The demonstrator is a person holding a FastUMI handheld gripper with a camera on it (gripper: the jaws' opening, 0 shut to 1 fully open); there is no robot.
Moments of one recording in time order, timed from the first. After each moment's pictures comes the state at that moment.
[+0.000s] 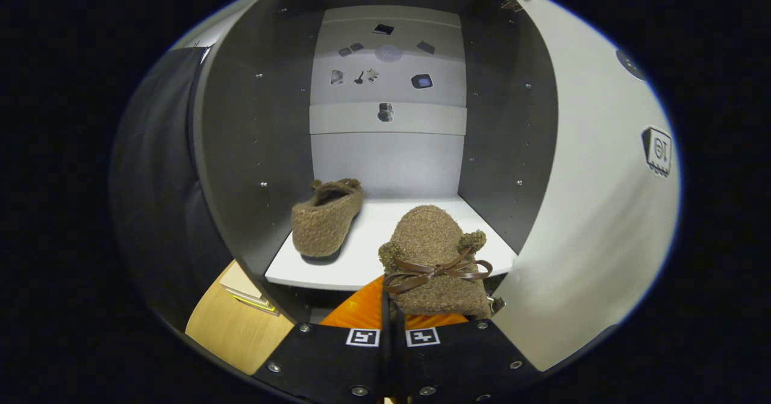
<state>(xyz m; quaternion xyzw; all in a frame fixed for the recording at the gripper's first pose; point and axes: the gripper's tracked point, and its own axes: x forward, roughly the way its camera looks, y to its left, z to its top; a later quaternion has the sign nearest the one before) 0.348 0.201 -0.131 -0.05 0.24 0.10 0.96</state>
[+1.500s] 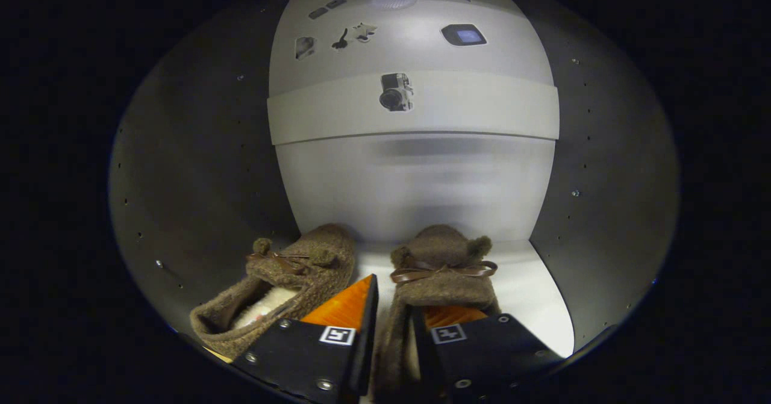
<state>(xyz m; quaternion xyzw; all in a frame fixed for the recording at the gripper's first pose) 0.531 0.249 -0.159 -0.02 0.26 0.20 0.94</state>
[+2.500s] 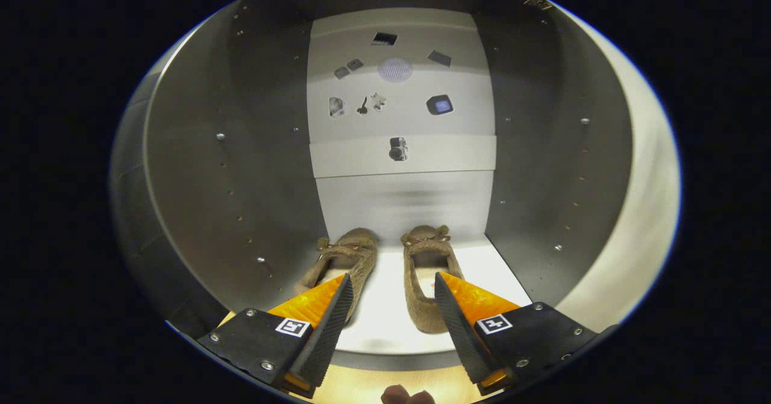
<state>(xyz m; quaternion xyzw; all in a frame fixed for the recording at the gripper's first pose) 0.395 0.213 -0.065 0.00 0.23 0.14 0.96</state>
